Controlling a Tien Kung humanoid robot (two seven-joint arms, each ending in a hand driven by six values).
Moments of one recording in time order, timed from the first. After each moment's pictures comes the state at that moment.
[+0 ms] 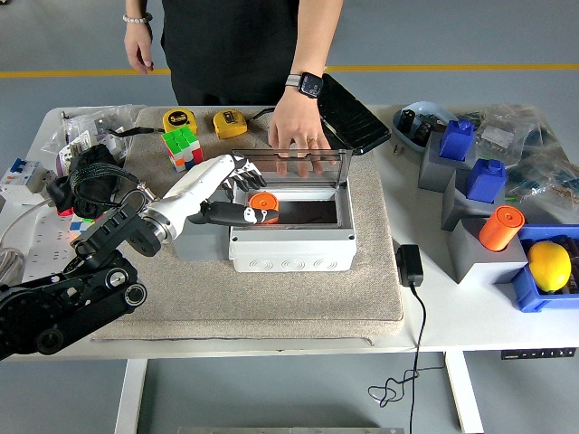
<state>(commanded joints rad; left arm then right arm) -0.63 0.42 -0.51 -1.37 1.47 0.33 0.17 0.06 -0.22 0.44 0.45 -0.63 -0.13 -0.05</state>
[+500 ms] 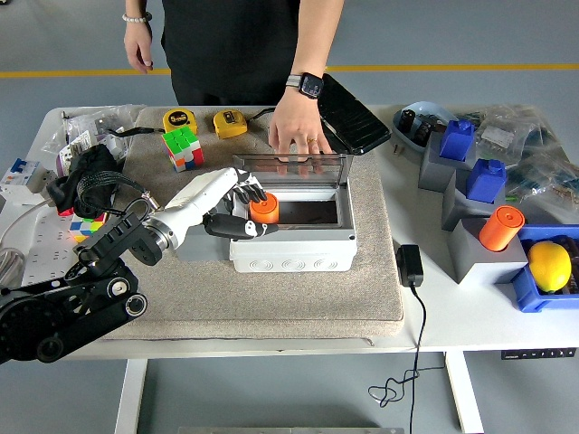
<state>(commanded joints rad) -0.64 0.41 -0.46 -1.37 1.50 0.32 0.19 0.06 -0.22 0.45 0.45 -0.63 -0.13 -0.05</state>
